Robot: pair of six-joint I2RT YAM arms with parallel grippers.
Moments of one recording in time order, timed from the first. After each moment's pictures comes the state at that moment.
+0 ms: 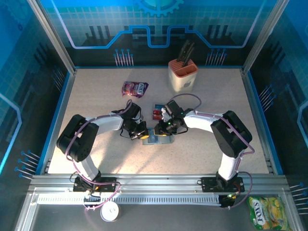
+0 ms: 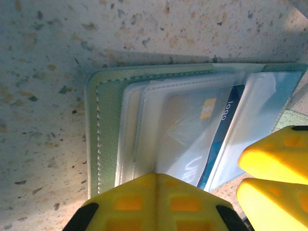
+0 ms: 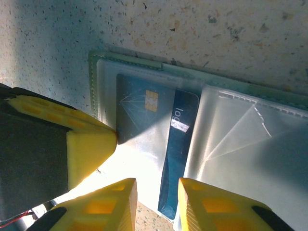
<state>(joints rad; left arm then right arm) -0.46 1.72 0.89 -0.39 0.51 -0.82 0.64 1.81 1.04 -0.35 -0.50 0.61</state>
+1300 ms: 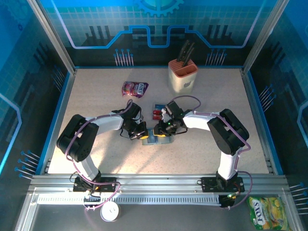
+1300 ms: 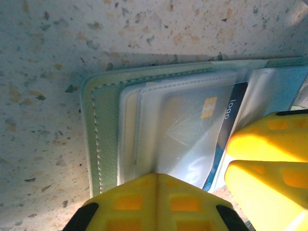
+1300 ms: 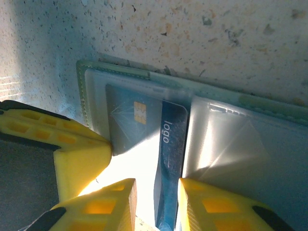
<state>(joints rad) -0.46 1.72 0.90 -0.42 0.49 -0.79 0.62 1.86 1.03 -0.28 -0.56 0.66</state>
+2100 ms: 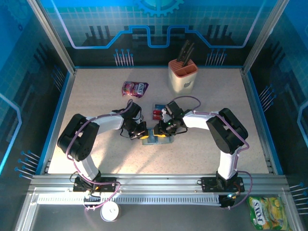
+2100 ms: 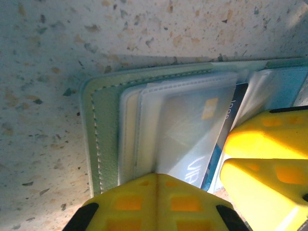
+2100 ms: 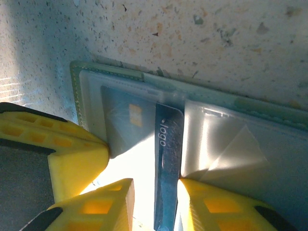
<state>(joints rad) -0.46 1.73 0.90 -0.42 0.49 -0.79 0.62 1.88 1.03 -0.28 -0.57 0.66</state>
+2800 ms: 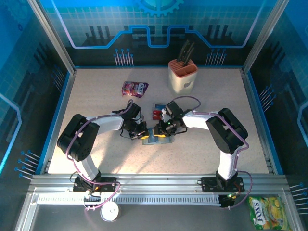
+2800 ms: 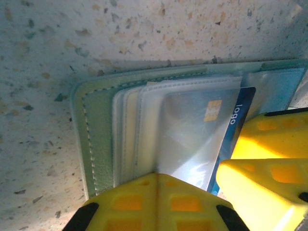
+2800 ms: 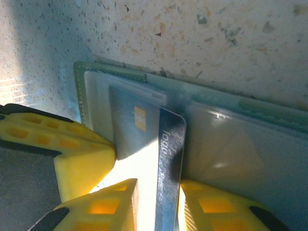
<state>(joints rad) -0.46 1.73 0.88 -0.38 0.49 -0.79 0.62 1.88 1.03 -0.26 -0.59 0.69</state>
